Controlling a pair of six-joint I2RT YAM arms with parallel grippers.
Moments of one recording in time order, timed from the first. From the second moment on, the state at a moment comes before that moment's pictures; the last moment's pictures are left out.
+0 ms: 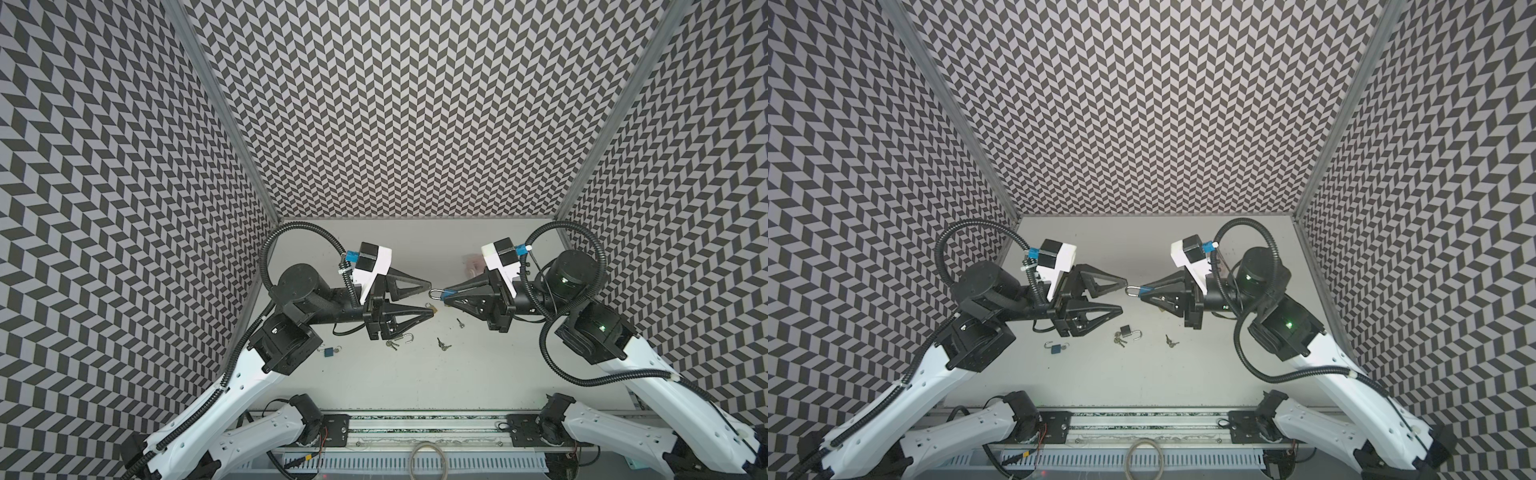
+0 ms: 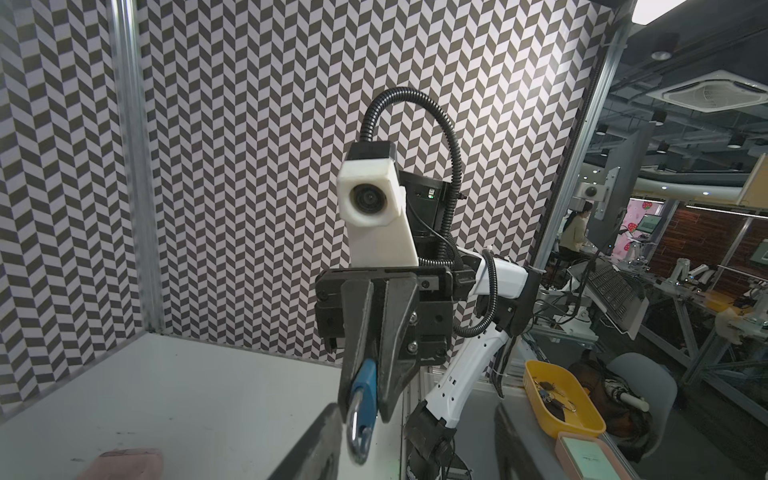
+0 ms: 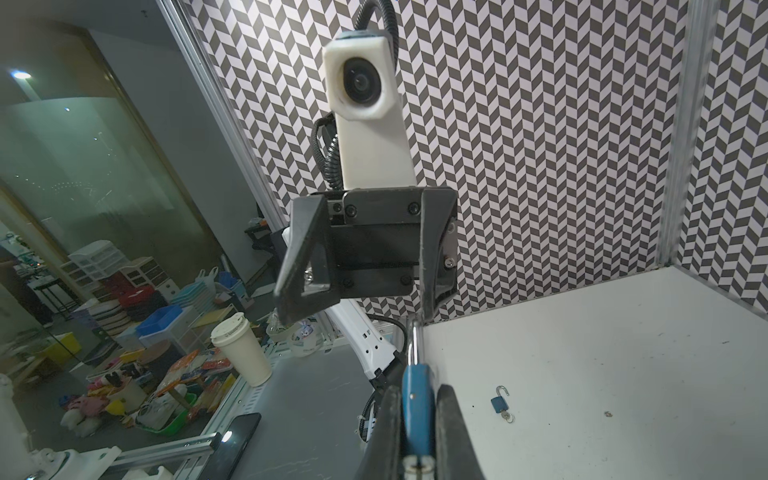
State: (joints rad) left arm -0.78 0.91 1.11 0.00 0.78 -0.35; right arm 0.72 0.96 1.16 -0.15 -0.84 0.27
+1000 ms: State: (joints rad) left arm -0.78 0.92 1.10 0.01 0.79 -0.36; right arm 0.72 0.95 1.14 -0.13 -0.88 0.27
